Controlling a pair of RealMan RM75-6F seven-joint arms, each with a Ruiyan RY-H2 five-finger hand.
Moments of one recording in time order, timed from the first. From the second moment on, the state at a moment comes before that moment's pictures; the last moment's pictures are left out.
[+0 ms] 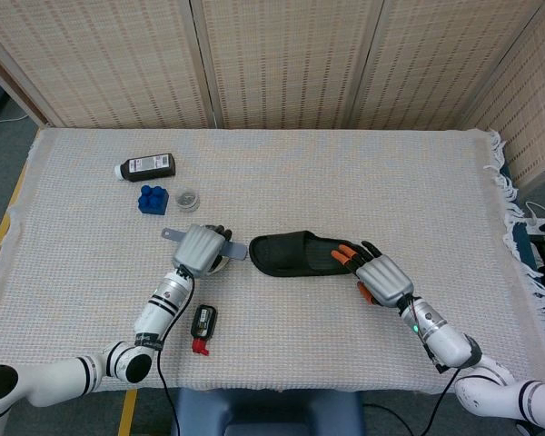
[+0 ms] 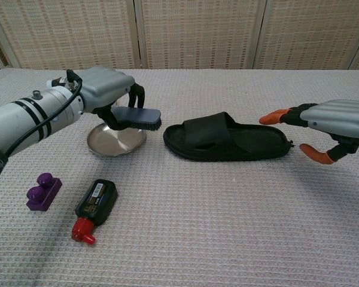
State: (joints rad) left arm -0.85 -1.69 -0.27 -1.32 1.11 0.96 0.68; right arm 0.59 -1.34 0.11 -1.47 -1.44 0.78 -0.21
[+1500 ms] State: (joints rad) left arm -1.06 -2.02 -0.31 -0.99 1.04 1.00 0.73; right arm 0.74 -1.40 0.01 -1.45 -1.16 0.69 -0.45
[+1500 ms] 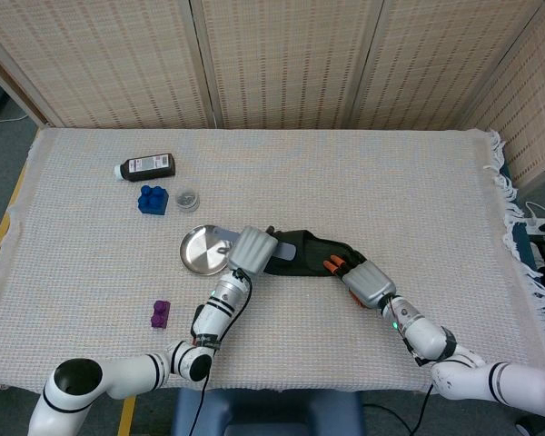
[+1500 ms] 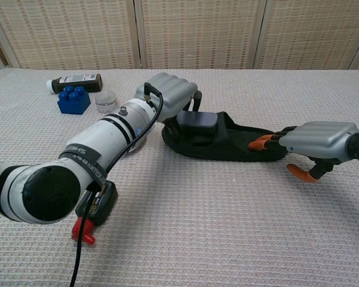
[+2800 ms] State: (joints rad) left arm -1.05 -2.04 -0.31 -0.95 1.00 0.99 0.79; right arm 0.75 -1.38 -0.02 -1.47 -1.16 0.74 -0.42
